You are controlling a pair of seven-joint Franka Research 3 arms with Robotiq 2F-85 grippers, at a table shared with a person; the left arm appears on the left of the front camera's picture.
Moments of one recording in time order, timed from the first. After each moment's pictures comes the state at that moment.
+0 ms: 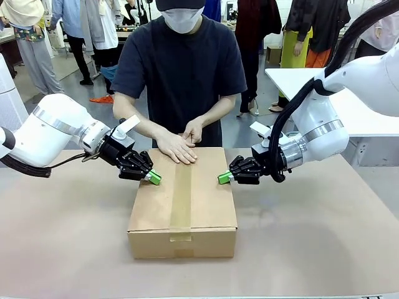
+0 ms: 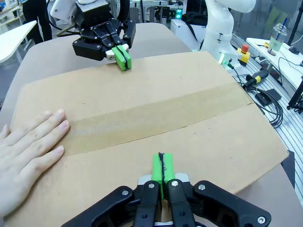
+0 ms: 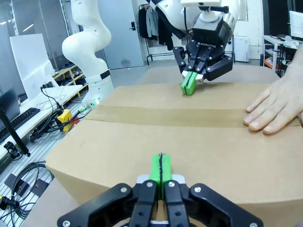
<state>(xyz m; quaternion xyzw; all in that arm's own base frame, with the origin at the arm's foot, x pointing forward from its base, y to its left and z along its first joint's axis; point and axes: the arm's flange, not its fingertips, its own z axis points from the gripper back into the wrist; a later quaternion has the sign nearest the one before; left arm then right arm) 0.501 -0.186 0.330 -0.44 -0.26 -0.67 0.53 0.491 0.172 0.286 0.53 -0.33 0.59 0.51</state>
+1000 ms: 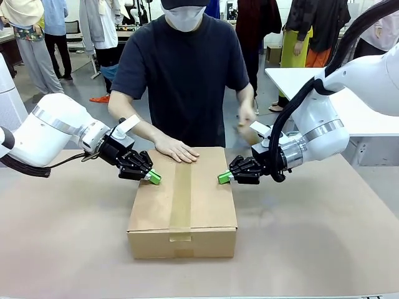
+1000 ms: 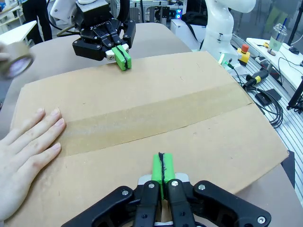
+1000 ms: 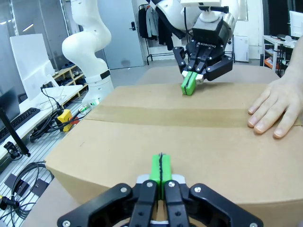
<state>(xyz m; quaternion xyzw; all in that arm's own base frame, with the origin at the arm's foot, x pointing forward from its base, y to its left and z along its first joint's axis) 0.501 -0.186 0.330 -0.44 -0.26 -0.67 0.53 0.491 0.172 0.286 0.53 -0.33 0.59 0.51</state>
